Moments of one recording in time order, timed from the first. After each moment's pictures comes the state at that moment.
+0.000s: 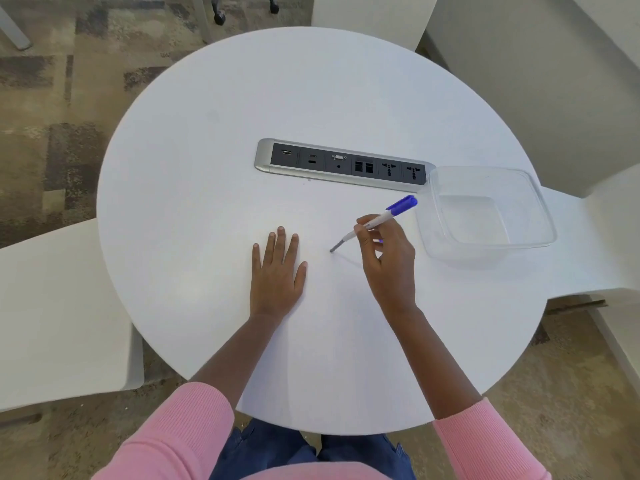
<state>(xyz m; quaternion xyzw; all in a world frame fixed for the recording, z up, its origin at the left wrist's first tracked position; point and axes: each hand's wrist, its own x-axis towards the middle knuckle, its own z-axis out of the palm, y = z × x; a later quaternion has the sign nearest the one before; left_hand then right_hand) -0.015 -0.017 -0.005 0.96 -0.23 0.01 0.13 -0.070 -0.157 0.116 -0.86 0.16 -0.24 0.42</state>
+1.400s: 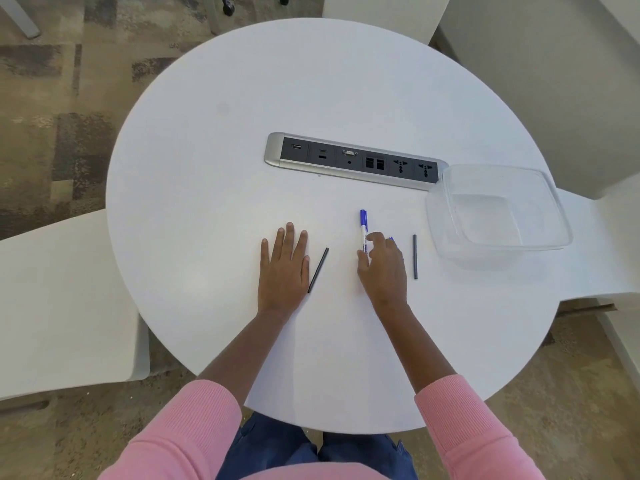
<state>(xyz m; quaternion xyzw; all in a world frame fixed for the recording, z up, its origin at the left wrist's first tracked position) -0.013 -0.016 -0.006 0.96 -0.23 0.03 0.13 -0.059 -0.163 0.057 -0.91 0.31 -0.02 0.27</state>
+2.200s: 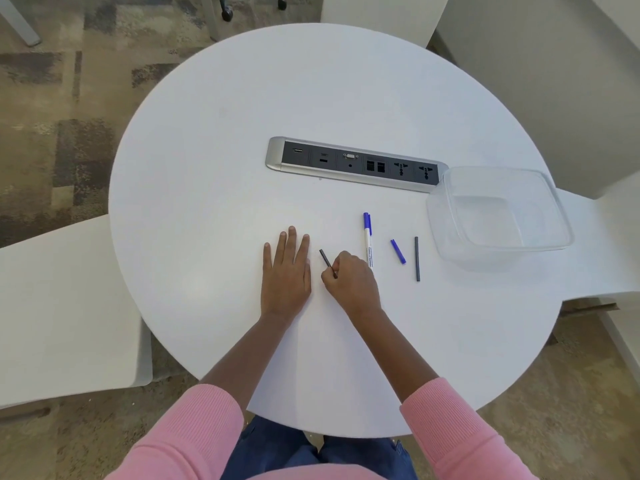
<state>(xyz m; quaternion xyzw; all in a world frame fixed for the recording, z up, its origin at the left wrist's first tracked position) -0.012 -0.015 -0.002 0.96 -0.24 -0.01 0.13 -0.052 -0.122 0.059 -0.92 0.26 0.09 0.29</state>
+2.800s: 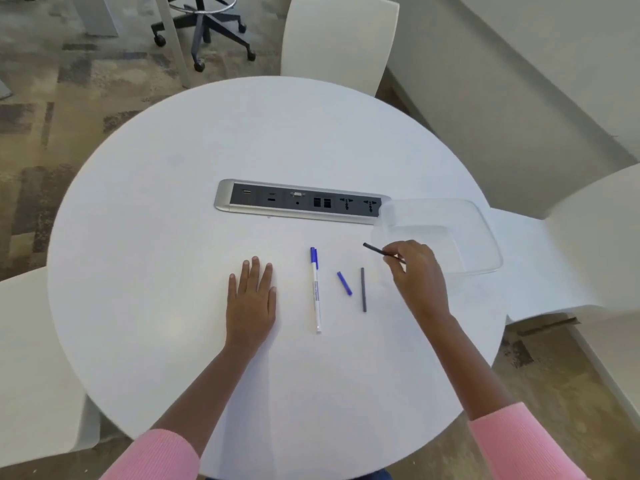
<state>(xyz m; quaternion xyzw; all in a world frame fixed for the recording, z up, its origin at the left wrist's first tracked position) -0.010 -0.052 0.015 0.96 -0.23 -0.03 0.12 -0.088 -0.282 0.125 -0.94 0.22 -0.14 0.23</state>
